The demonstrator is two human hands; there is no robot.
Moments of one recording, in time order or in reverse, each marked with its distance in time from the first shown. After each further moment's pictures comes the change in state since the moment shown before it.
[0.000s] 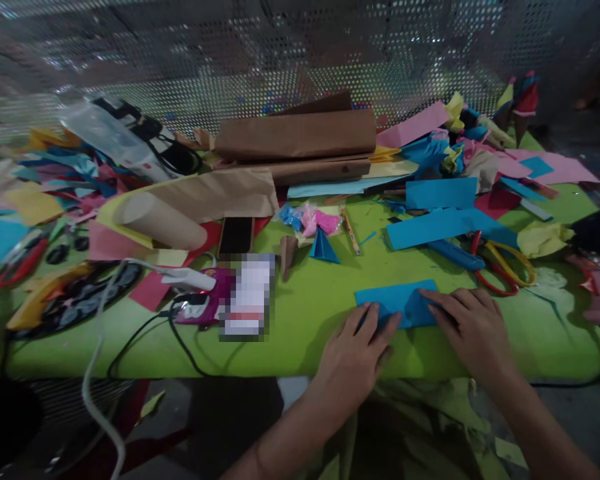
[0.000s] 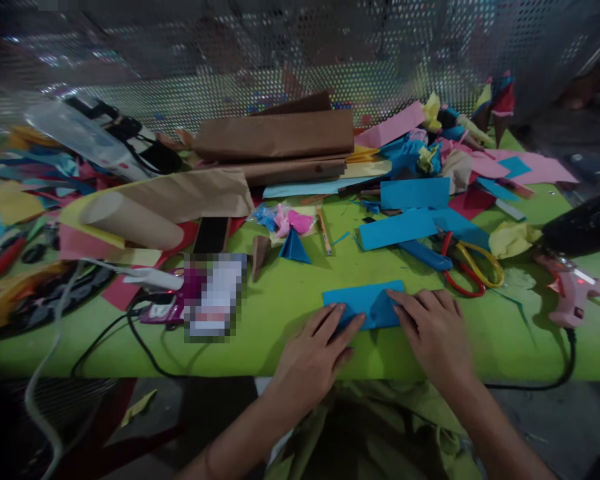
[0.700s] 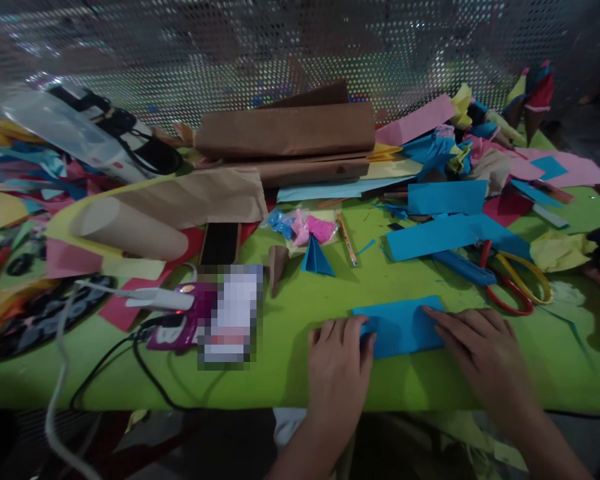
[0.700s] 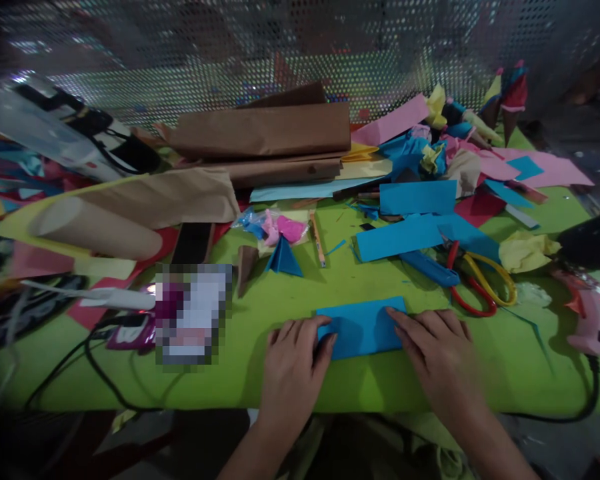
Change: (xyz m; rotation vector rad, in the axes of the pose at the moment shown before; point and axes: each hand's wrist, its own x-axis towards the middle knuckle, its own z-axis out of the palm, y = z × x) left_hand 0.022 -0.003 -0.006 -0.168 0.155 -0.429; right_hand -0.001 0.001 -0.004 0.090 -0.044 0.022
